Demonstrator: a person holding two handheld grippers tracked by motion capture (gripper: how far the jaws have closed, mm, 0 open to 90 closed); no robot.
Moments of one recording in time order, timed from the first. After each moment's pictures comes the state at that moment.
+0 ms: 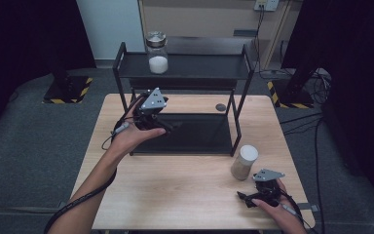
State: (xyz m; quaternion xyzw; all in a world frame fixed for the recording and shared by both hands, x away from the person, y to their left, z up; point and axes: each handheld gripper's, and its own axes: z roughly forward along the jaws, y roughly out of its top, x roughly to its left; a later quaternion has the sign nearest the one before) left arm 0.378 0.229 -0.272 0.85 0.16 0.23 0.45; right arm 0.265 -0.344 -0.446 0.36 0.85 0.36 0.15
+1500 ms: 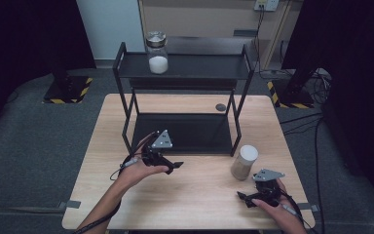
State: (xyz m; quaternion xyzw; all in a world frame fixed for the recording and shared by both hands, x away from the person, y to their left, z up) left arm 0.359 0.219 -0.379 0.88 0.17 0.14 0.41; right arm 0.265 -0.344 -0.446 0.36 0.85 0.36 0.15
